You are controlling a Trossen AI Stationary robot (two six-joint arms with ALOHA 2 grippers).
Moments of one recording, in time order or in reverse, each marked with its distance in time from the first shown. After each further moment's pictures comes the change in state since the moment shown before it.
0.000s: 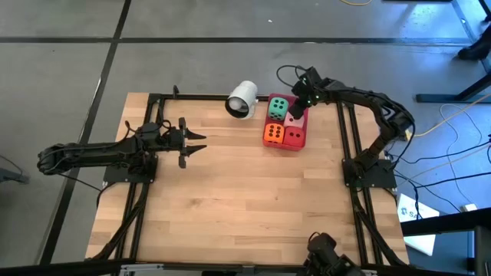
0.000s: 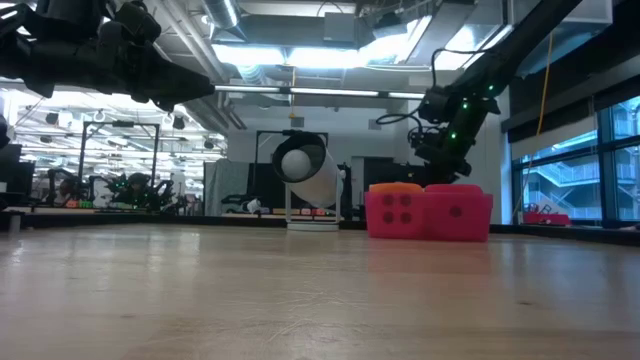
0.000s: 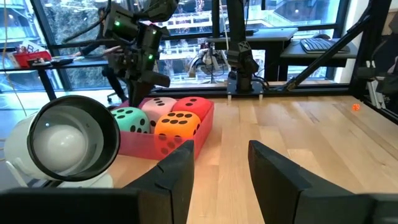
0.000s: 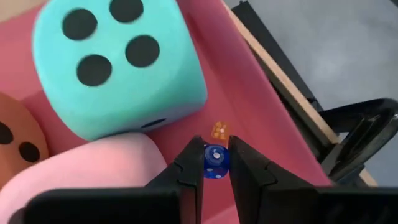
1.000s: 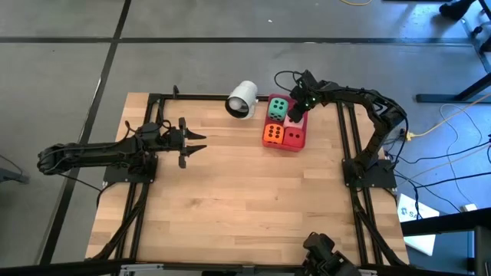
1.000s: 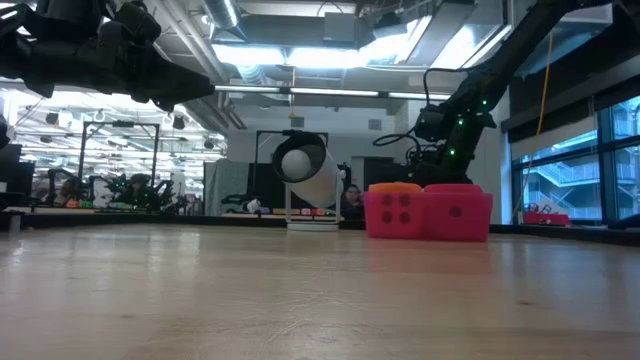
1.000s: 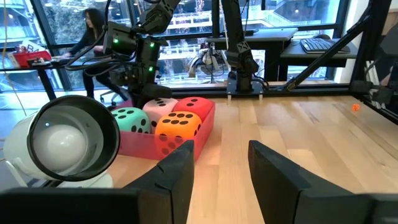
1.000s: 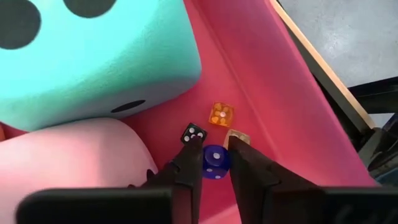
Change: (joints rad) left arm 0.000 0.000 0.000 0.000 0.000 -0.001; right arm 0.001 0.096 0.001 -0.004 0.011 -0.002
